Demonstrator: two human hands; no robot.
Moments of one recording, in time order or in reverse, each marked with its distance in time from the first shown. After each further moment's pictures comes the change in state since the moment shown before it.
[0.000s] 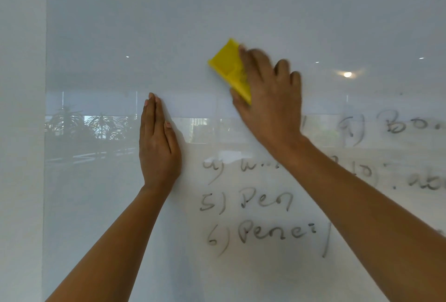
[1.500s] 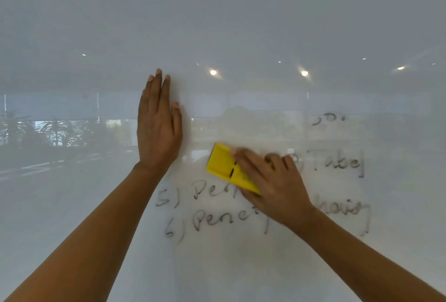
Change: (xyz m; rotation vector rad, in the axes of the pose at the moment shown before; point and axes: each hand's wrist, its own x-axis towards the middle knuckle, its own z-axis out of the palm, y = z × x) left_hand 0.019 0.091 0.024 -0.005 -0.100 0.201; right_hand -0.150 0.078 -0.056 0.102 -0.162 -0.328
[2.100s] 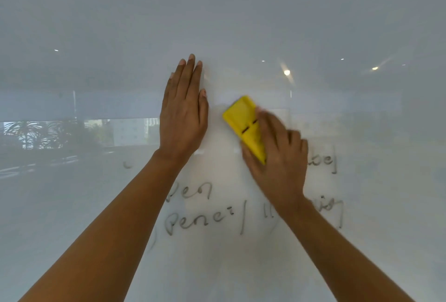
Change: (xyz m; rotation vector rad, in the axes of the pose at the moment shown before) left_hand 0.014 0.072 0.044 -0.122 -0.011 0.132; right_hand 0.004 0.035 -0.006 -0.093 0.156 0.465
